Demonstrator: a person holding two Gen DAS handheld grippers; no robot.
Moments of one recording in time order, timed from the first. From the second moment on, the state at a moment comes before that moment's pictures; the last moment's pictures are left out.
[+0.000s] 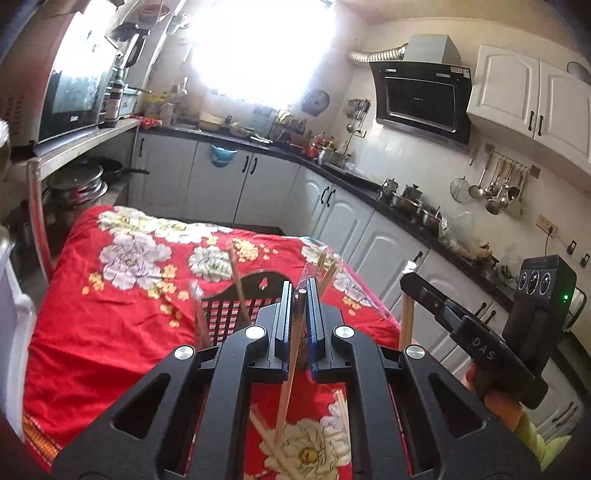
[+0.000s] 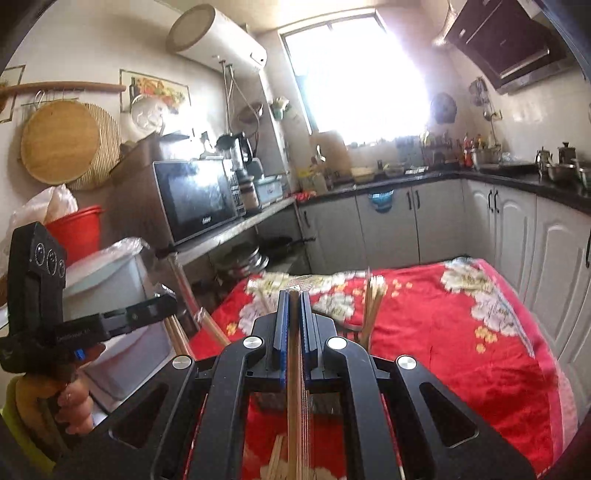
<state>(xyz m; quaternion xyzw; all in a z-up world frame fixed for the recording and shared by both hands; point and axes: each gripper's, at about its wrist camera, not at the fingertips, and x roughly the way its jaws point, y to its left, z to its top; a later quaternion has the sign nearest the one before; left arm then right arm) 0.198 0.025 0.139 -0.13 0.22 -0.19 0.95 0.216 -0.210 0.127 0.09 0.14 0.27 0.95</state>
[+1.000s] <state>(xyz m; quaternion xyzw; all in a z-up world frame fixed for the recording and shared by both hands) 0.253 0.048 0.206 -0.11 0.14 -0.14 0.97 0.302 -0.154 0.174 0.09 0.04 0.26 0.96</state>
